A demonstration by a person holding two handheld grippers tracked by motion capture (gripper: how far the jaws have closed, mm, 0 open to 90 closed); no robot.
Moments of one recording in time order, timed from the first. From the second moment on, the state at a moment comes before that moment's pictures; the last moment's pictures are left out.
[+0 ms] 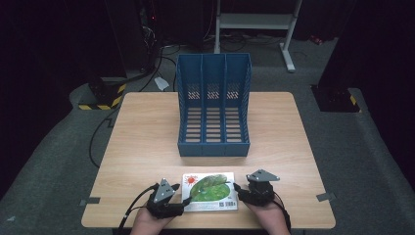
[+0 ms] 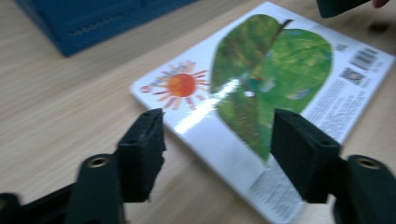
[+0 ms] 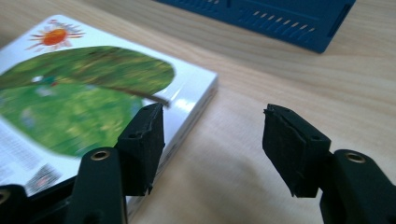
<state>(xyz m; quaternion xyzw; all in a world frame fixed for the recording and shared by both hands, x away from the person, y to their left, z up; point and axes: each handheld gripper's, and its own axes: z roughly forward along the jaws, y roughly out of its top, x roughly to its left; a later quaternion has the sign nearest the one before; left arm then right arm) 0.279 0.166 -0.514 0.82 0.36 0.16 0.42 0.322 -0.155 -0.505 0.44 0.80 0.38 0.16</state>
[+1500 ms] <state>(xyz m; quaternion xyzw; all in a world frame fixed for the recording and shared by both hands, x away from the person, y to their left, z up) 0.292 0.165 -0.526 0.84 0.36 0.18 0.36 0.296 -0.116 -0.518 0.38 0.84 0.36 0.13</state>
